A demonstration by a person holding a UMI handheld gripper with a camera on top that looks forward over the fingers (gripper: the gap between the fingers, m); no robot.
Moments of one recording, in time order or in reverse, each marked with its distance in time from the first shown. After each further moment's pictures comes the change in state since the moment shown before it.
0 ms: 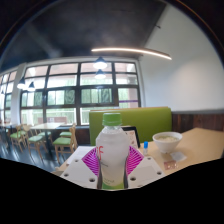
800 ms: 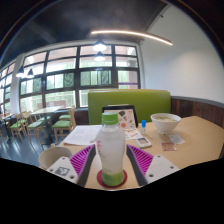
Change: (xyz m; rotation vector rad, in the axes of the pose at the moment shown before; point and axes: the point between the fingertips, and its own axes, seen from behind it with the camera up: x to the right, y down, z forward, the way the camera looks) arm 0.022 0.085 -0.009 -0.207 -0.005 -0.021
